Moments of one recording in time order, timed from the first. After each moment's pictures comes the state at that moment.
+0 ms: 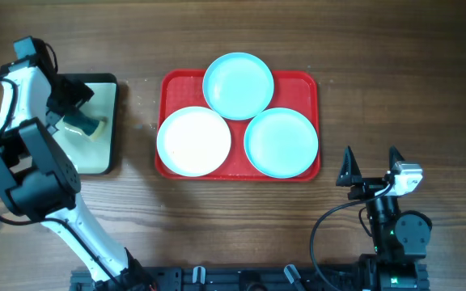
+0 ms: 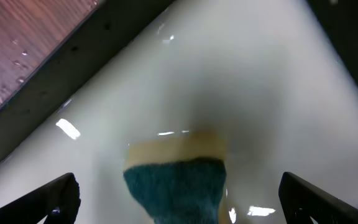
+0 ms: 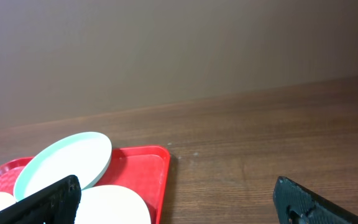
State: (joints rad) left arm 0.38 2.14 1.63 -0.89 -0.11 -0.48; right arm -0.04 0.03 0.01 0.00 -0.10 0.18
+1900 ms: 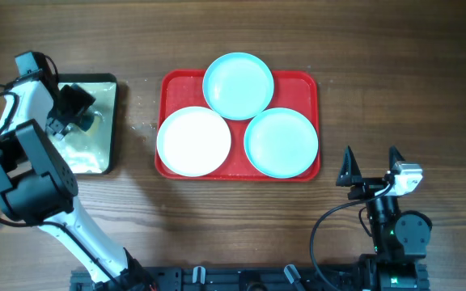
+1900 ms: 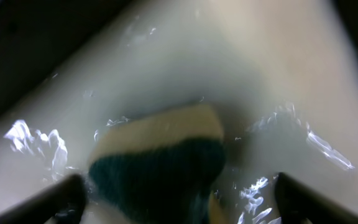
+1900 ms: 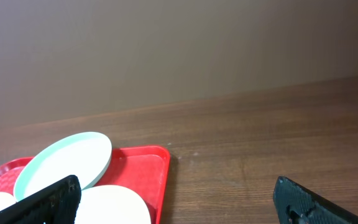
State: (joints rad) left arm 0.41 2.12 1.49 -0.71 0.00 -0.50; right arm -0.04 0.03 0.01 0.00 -0.10 0.18
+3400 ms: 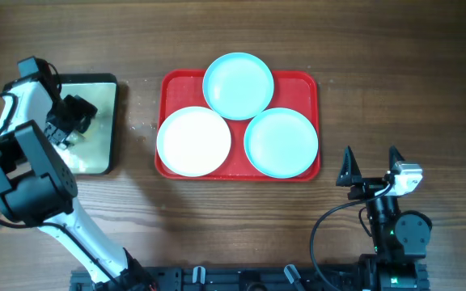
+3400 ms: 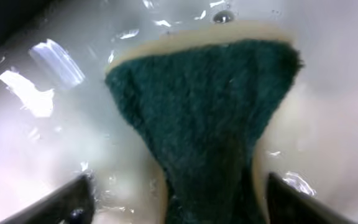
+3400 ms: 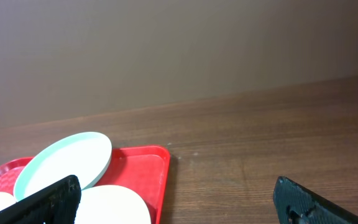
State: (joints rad) left arm 0.41 2.11 1.48 -0.85 0.00 -0.55; right arm -0.04 0.03 0.01 0.00 -0.10 0.18
